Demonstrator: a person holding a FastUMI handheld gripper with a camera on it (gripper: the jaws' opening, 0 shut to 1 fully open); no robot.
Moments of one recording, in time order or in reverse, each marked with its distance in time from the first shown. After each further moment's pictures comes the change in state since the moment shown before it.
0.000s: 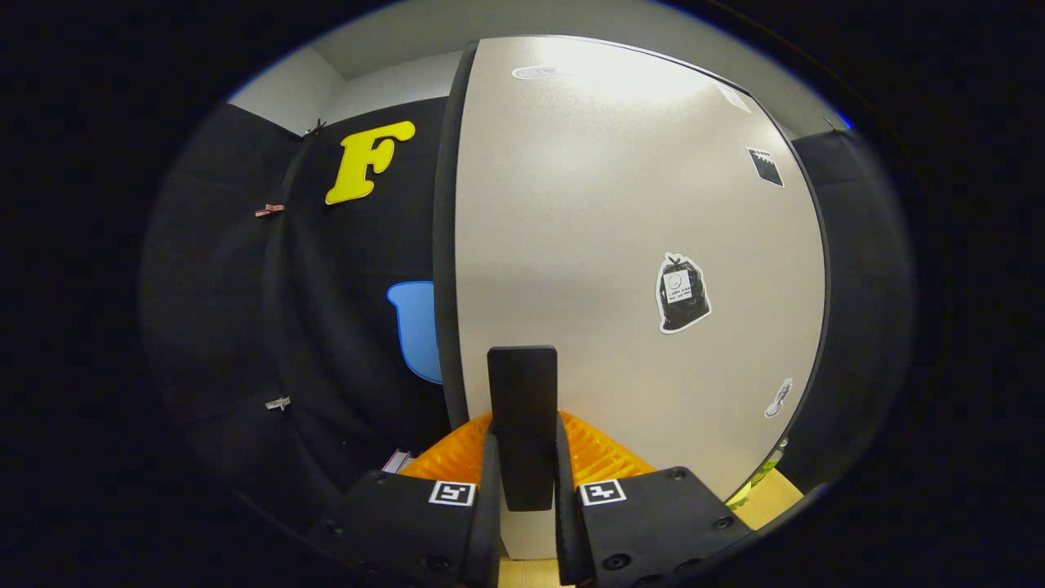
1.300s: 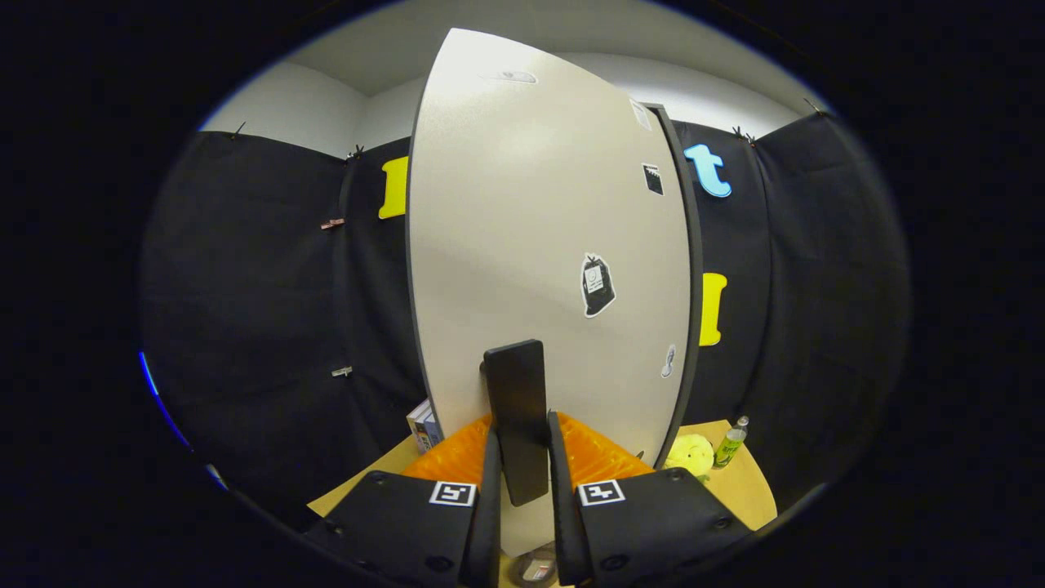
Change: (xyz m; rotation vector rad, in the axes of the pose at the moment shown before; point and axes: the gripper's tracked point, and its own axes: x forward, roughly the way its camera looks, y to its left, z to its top) arm -0.180 -0.107 0.014 0.024 0.039 0.189
